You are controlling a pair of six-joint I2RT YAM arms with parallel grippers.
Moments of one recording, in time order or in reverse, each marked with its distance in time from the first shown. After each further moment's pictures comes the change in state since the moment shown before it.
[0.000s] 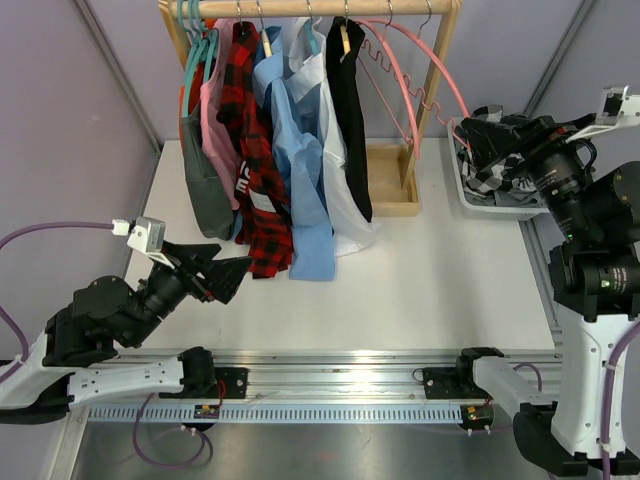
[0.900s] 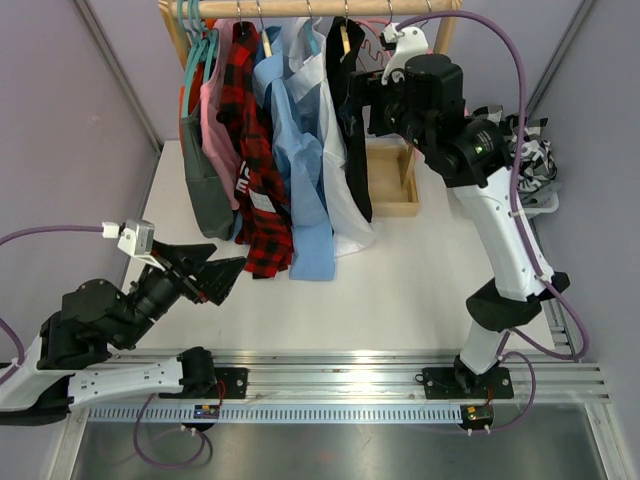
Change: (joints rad) left arm 0.000 -0.035 -0.003 0.012 0.012 0.012; right arm 0.642 0.789 0.846 -0.548 0.460 -0.295
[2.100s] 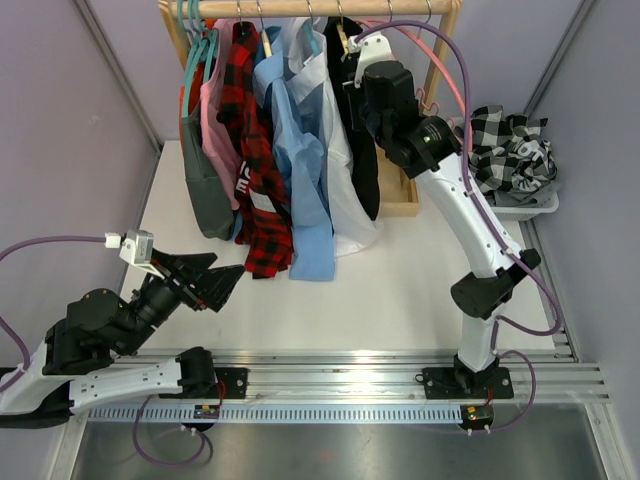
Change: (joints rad) left arm 0.000 -0.103 -0.109 0.010 0.000 -0.051; right arm 0.002 0.169 -0.034 0.156 0.230 -0.172
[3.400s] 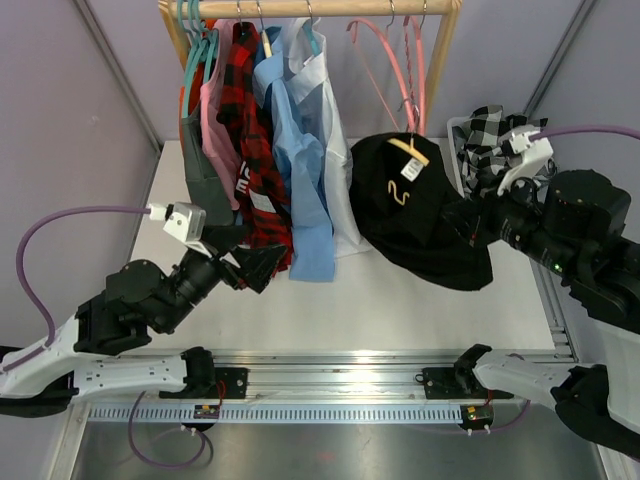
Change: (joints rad) left arm 0.000 0.300 0.123 0.193 0.033 0.198; right arm 0.014 -0.861 -0.474 -0.414 -0.302 0.229
